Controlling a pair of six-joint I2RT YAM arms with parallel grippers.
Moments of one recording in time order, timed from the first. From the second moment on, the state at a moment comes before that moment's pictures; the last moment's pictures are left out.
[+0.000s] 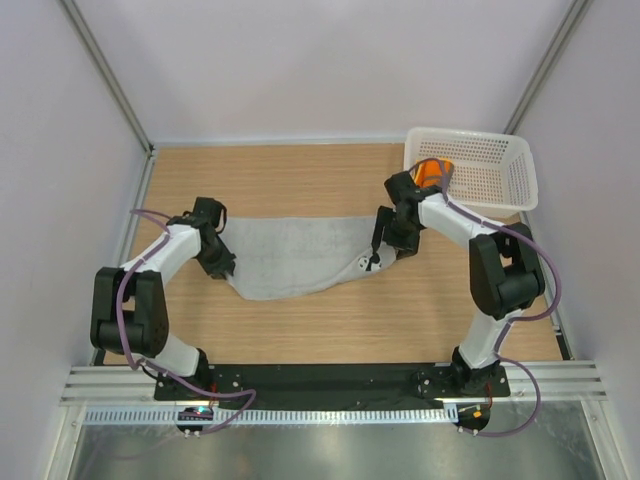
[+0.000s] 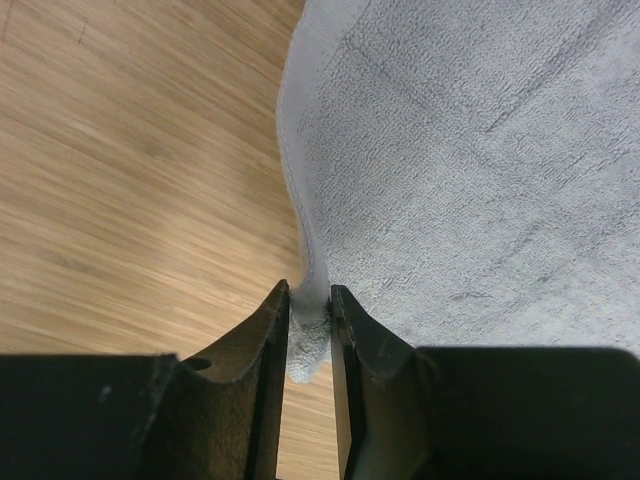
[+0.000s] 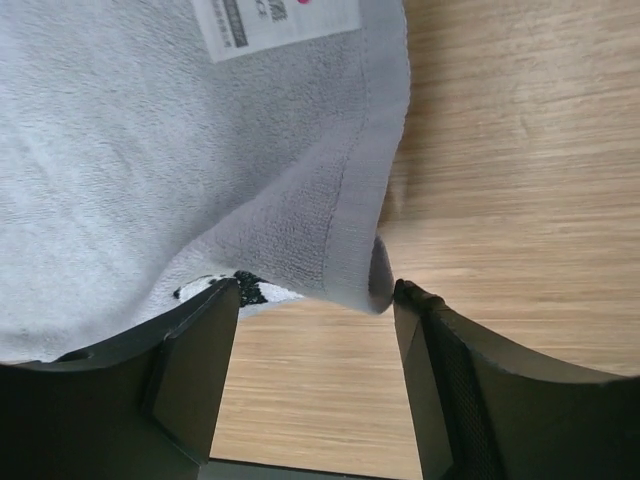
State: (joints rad) left arm -0.11 1.52 0.94 -0.74 -0.08 -0.73; right arm 0.36 1.80 1.26 -0.76 -0.04 0.58
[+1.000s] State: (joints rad) left arm -0.11 1.26 0.88 -0.85 0.02 -0.71; right arm 0.33 1.55 0.97 -0.80 -0.02 0.53
